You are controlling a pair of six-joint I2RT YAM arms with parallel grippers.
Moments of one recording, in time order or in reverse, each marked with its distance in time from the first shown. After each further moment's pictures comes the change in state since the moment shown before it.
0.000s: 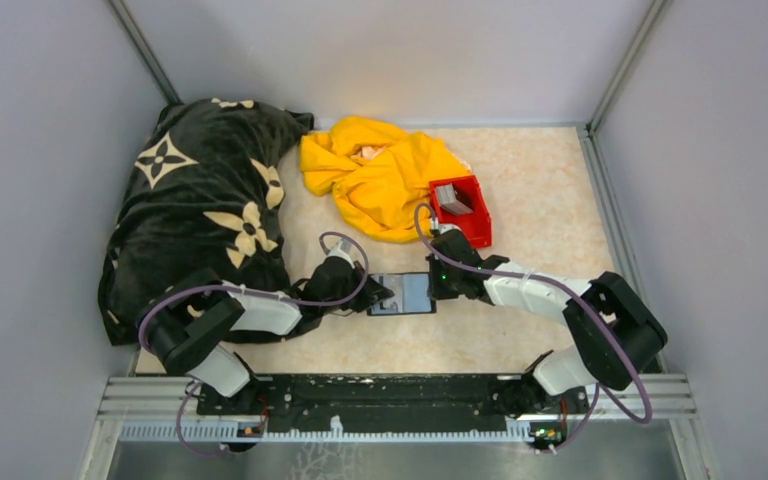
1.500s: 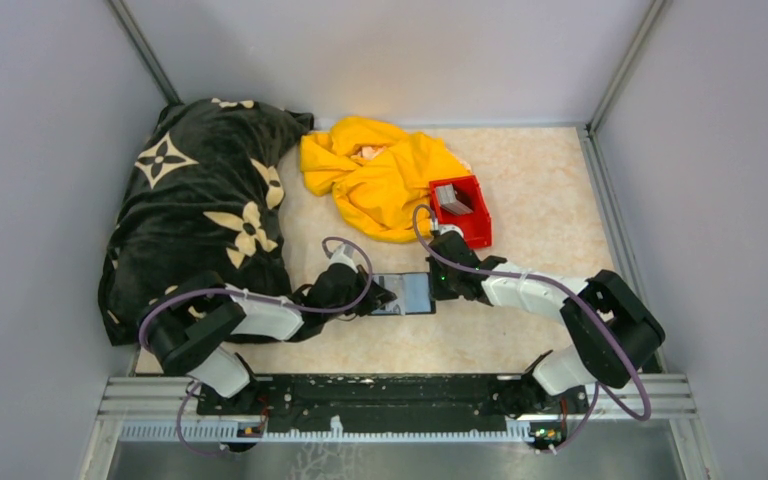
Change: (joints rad) left arm -0.060 -0.001 -0.018 0.040 -0.077 0.009; right arm 0.014 0.016 0.000 -0.006 0.060 0.008
